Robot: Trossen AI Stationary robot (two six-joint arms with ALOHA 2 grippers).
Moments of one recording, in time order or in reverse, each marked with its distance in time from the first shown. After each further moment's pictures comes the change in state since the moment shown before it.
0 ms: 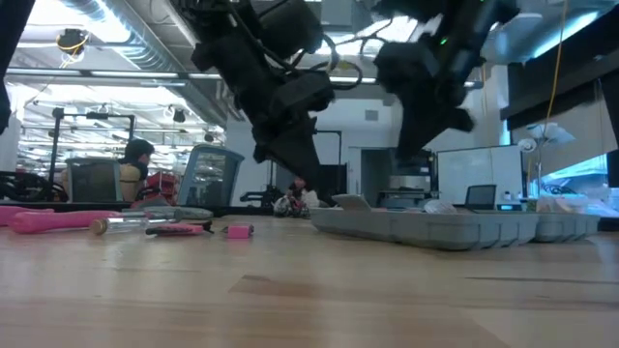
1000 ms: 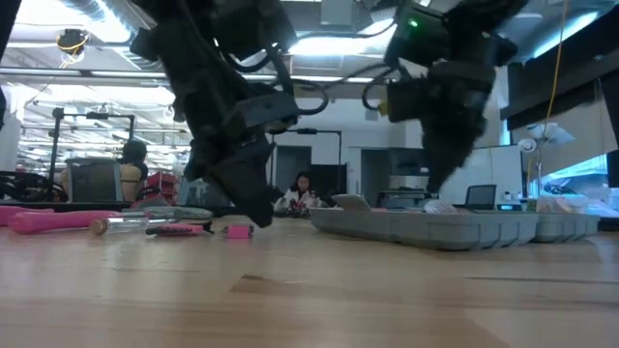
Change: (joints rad) left arm -0.220 0.008 -0.097 -0.076 -0.168 -0.441; right arm -0.047 0.005 -0.165 0.116 -0.328 -0.339
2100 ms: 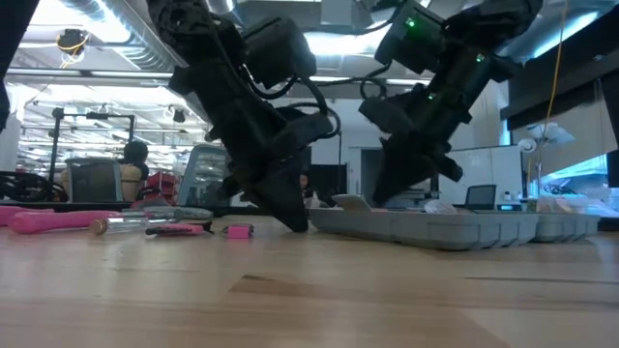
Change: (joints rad) left arm 0.121 0.074 0.000 0.192 0.080 0.009; right arm 0.042 0.090 -0.026 0.307 0.448 0.424
